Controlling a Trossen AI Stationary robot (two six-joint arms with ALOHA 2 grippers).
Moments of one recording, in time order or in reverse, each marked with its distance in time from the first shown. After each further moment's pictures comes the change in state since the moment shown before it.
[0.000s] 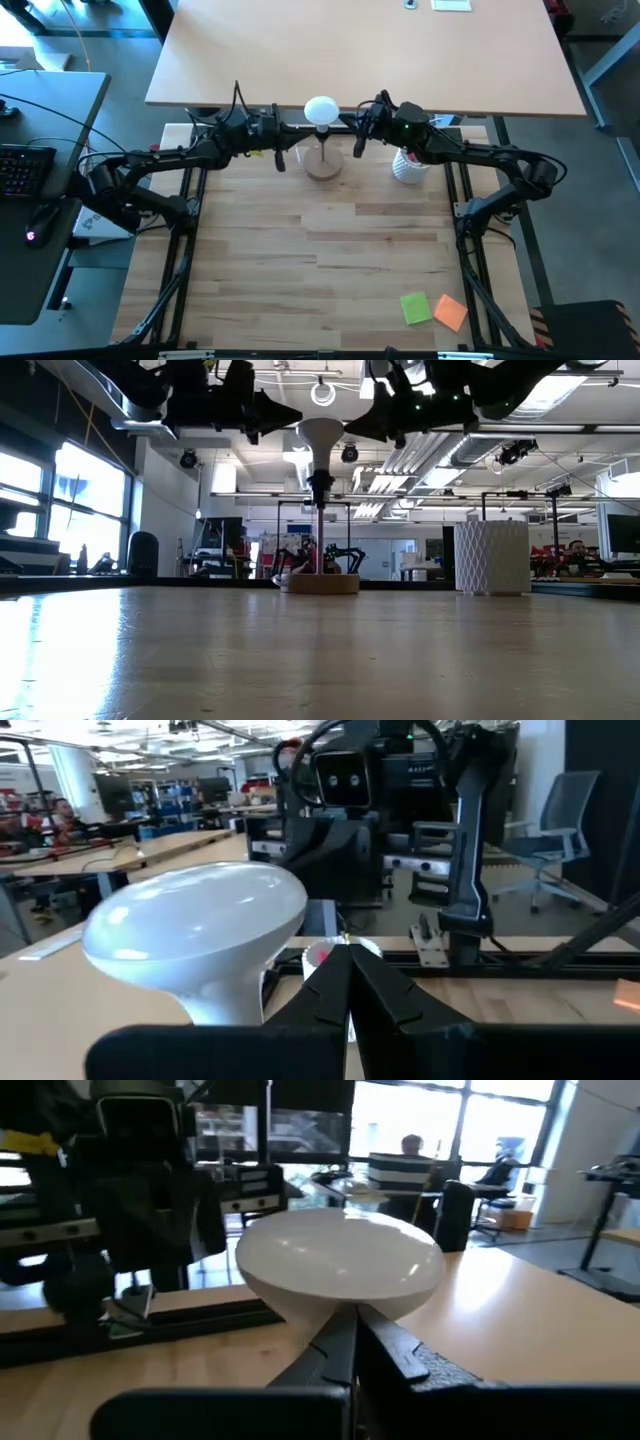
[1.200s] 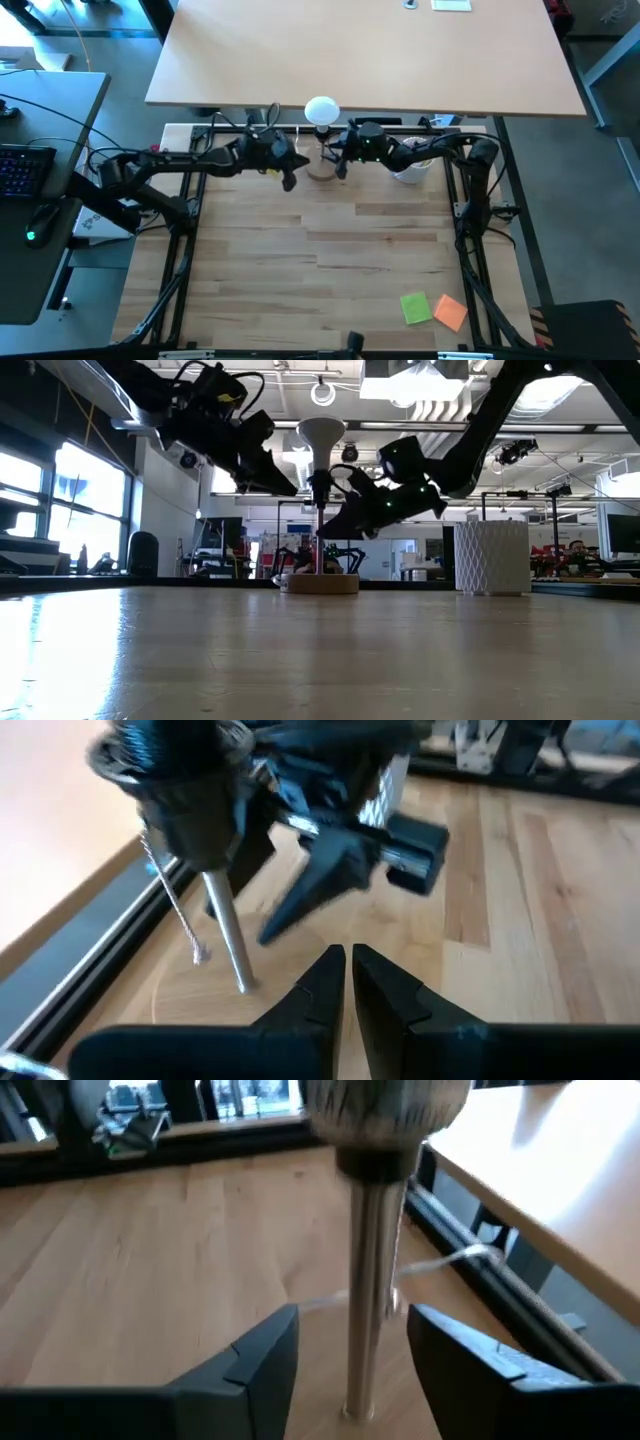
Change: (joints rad) left arm -0.106 0.078 -0.001 -0.432 -0.243 0.000; right arm -0.030 0.487 0.000 0.162 -0.145 -0.009
